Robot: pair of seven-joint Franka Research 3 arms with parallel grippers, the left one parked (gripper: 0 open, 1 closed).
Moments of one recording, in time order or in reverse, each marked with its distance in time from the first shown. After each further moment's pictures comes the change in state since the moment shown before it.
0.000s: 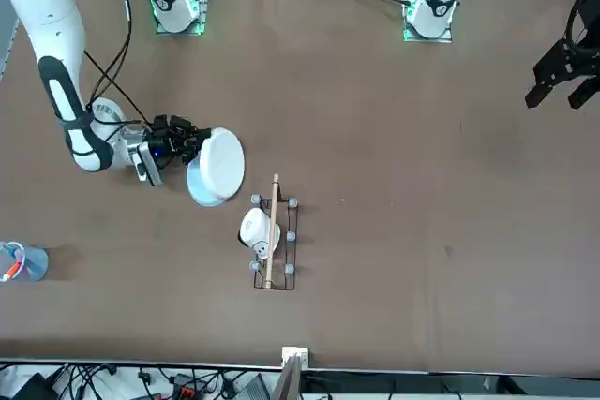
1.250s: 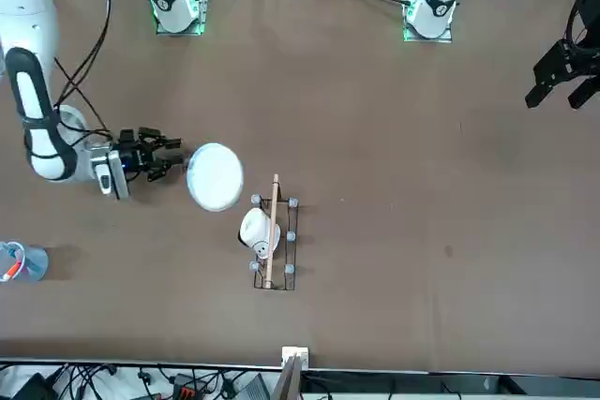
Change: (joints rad) arm -0.050 -0.001 -0.110 0.226 -0.281 0.002 -0.002
